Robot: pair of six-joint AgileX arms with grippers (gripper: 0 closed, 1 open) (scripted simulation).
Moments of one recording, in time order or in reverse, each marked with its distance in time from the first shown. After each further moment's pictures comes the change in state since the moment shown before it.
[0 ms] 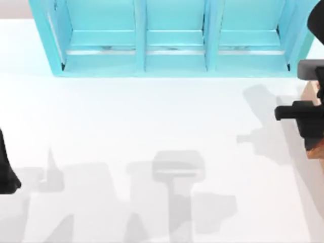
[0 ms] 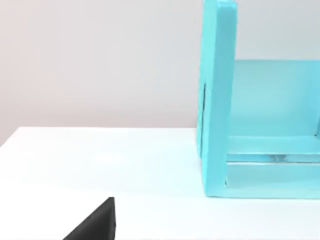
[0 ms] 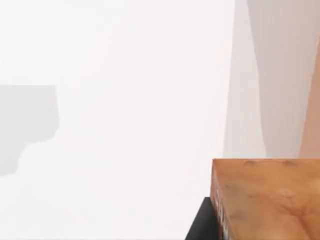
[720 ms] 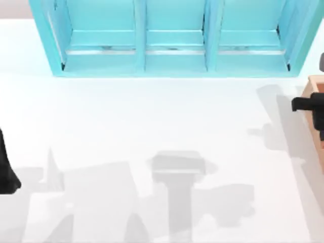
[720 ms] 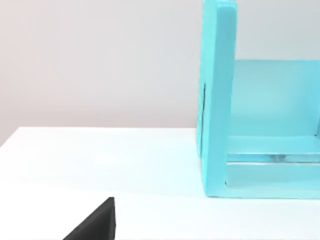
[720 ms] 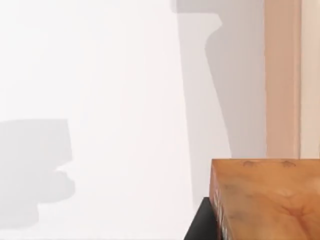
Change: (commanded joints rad) left arm 0.000 0.000 0.000 0.000 0.000 0.000; right arm -0.085 -0.049 -0.066 0.109 0.048 0.022
